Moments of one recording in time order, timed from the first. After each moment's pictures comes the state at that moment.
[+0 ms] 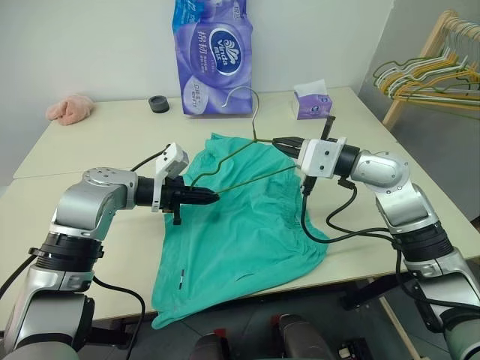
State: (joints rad) left arm -0.62 0.80 -0.09 0.08 -0.44 0.74 -1.27; right arm -0.73 -0.54 0.23 0.03 -0.11 -0.17 0.76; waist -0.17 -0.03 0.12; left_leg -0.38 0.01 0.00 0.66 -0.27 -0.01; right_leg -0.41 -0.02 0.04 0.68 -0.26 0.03
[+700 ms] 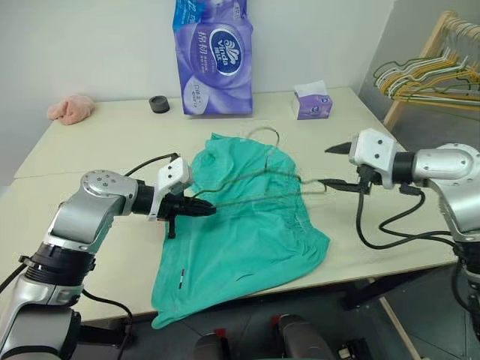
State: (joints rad) left arm -0.54 0.88 -0.16 -0.04 -0.35 0.55 -1.33; right arm -0.60 -0.87 0.11 -0.18 0.14 0.40 1.09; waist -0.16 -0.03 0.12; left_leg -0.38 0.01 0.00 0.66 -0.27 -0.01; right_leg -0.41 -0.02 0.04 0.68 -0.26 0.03
